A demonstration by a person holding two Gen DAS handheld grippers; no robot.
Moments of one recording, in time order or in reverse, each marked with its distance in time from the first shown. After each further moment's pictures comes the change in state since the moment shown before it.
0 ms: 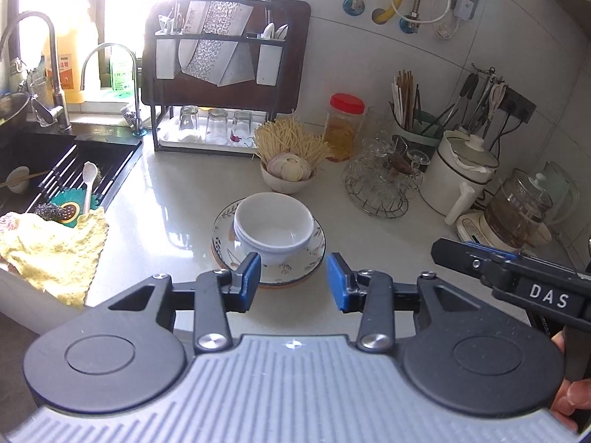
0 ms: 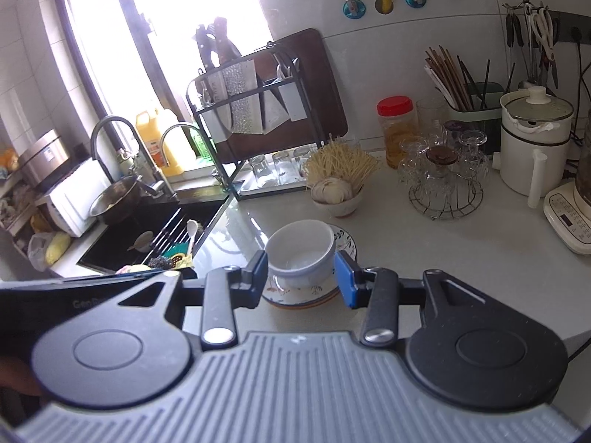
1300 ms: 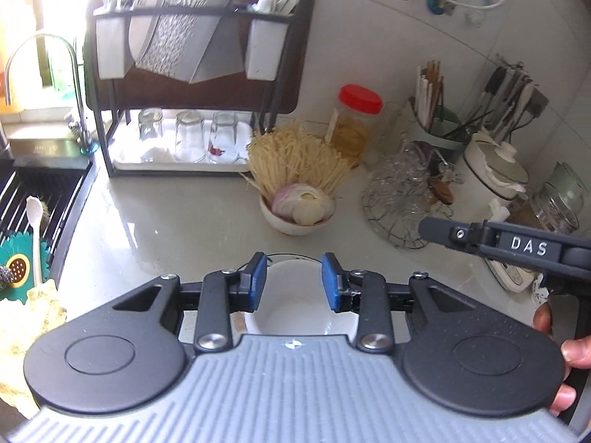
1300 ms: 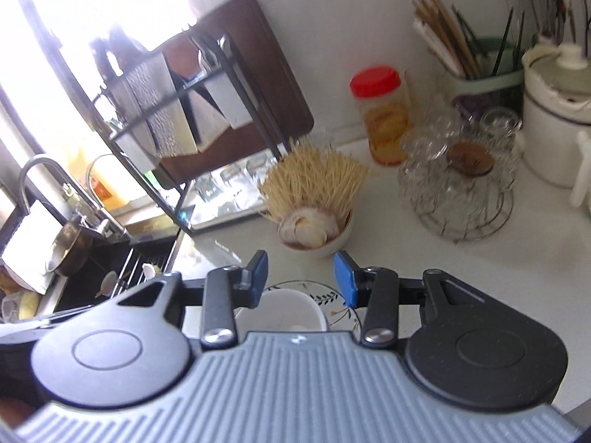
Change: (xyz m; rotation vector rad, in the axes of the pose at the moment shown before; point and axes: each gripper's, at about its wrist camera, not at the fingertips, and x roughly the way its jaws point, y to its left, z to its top) left arm 0.181 0.066 0.118 0.050 0.104 -0.122; right arm 0.174 -0.033 0.081 0.183 0.066 -0.106
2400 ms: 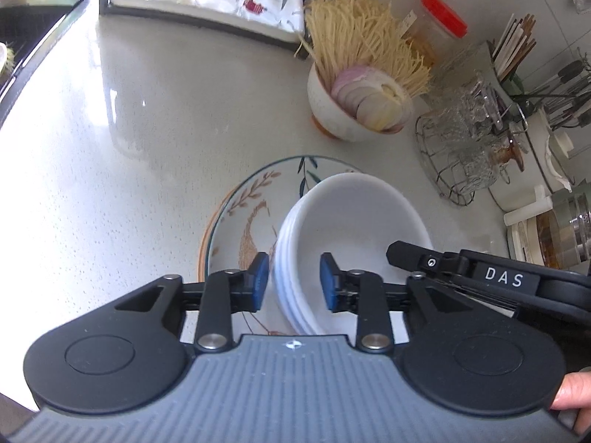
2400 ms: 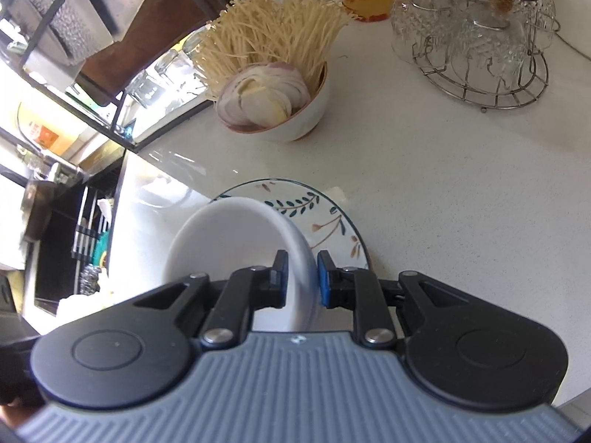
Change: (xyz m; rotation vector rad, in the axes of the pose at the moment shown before) left arm 0.136 0.065 -0.042 -0.271 0.310 -0.064; right arm 0.126 -0.021 -0.048 0.145 0.369 -0.061
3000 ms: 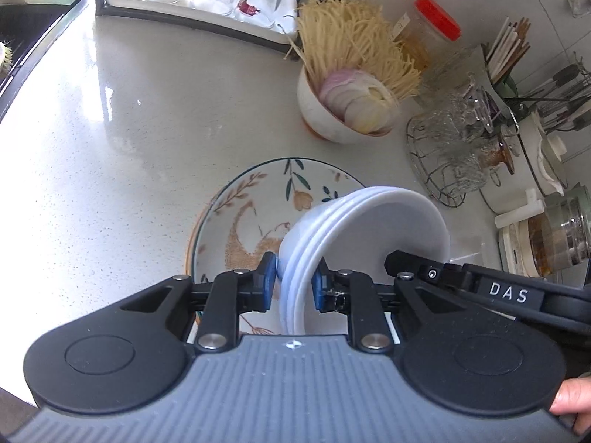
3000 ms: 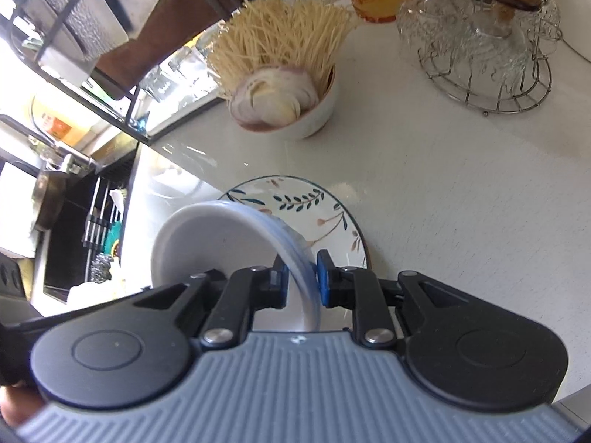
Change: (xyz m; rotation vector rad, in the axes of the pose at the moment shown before) left arm -0.006 -0.004 0.000 -0.014 0.011 -0.013; right arm -0.011 -0.002 0.003 -0.036 0.026 0.025
